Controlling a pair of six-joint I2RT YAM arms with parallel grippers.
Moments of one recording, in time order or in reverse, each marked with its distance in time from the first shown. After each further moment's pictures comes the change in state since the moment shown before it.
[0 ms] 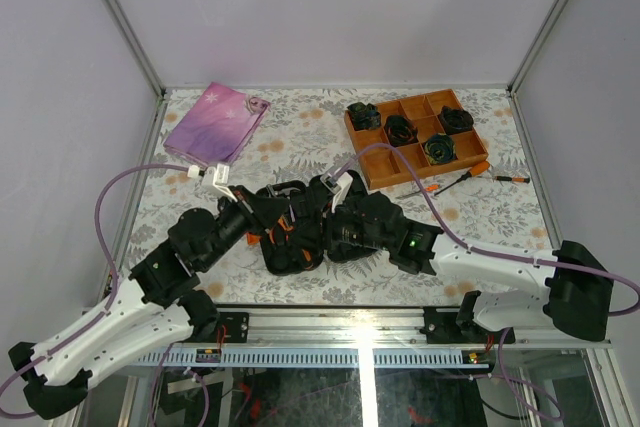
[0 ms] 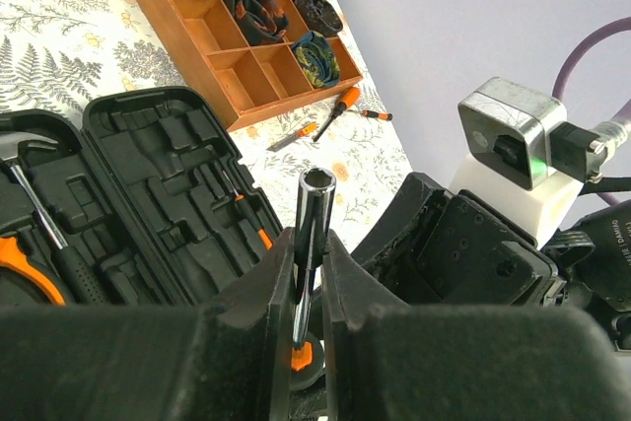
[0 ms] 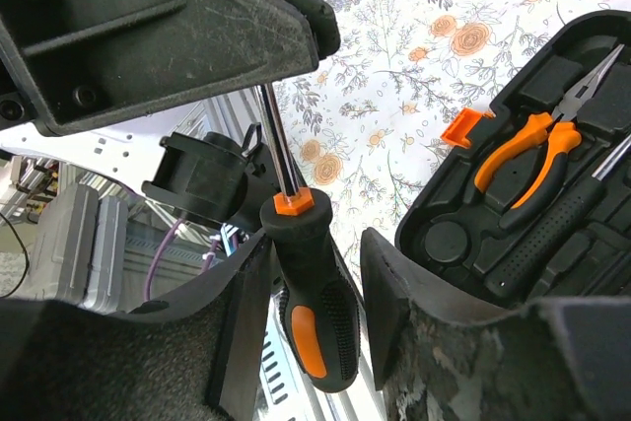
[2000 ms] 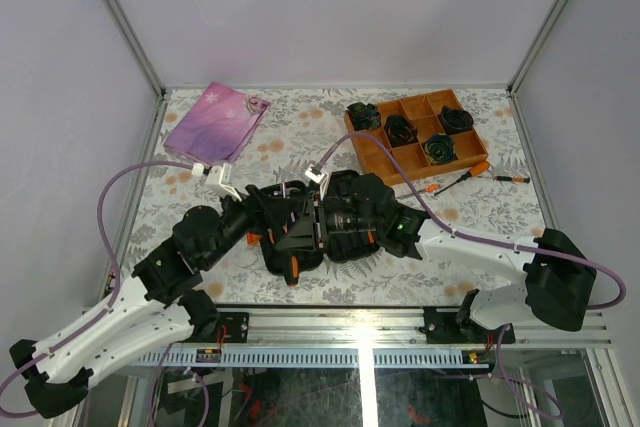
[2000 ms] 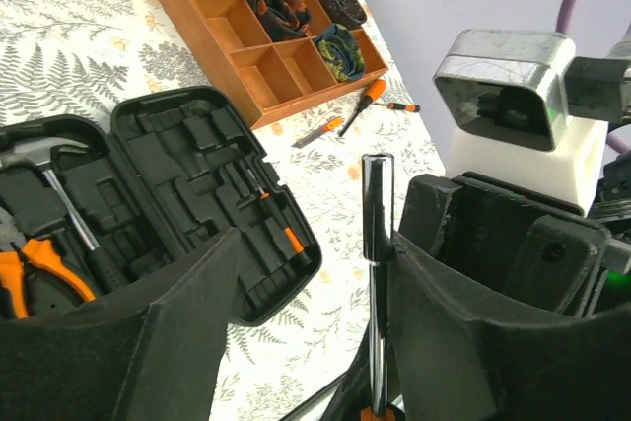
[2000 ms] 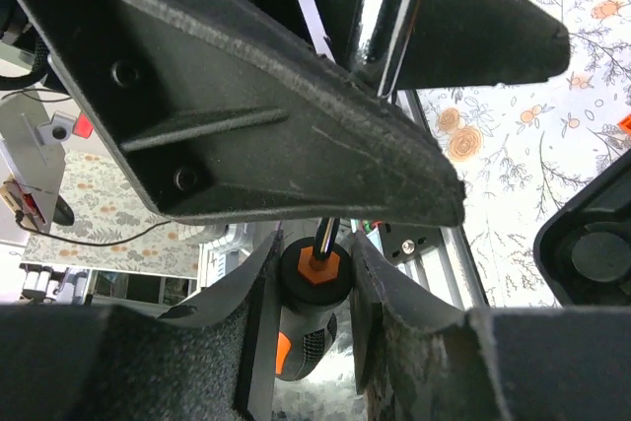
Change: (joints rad) left arm 0.006 0.029 0.007 -0.027 -0.014 0.073; right arm -0.077 0.123 0.106 0.071 -0.397 0.188
